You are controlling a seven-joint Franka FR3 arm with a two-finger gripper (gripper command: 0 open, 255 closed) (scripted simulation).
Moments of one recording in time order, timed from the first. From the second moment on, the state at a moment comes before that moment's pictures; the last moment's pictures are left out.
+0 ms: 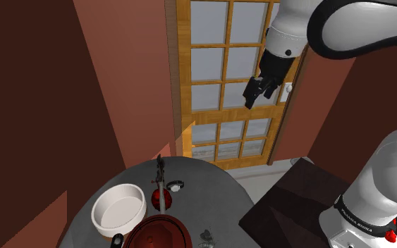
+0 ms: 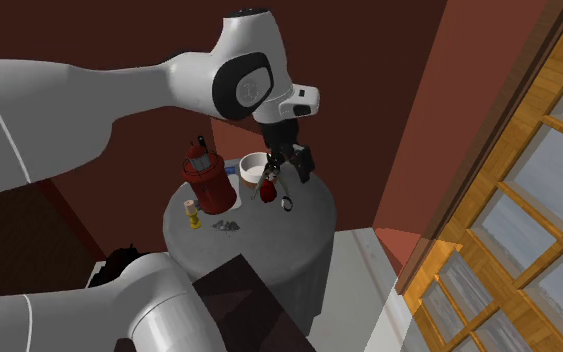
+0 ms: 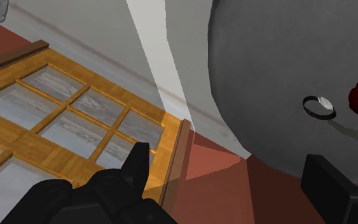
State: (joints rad) arm 0.03 -0.79 0.30 -2.50 0.07 1.95 0.29
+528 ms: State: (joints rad) arm 0.02 -0.63 0.50 -2.54 0.12 2.19 0.51
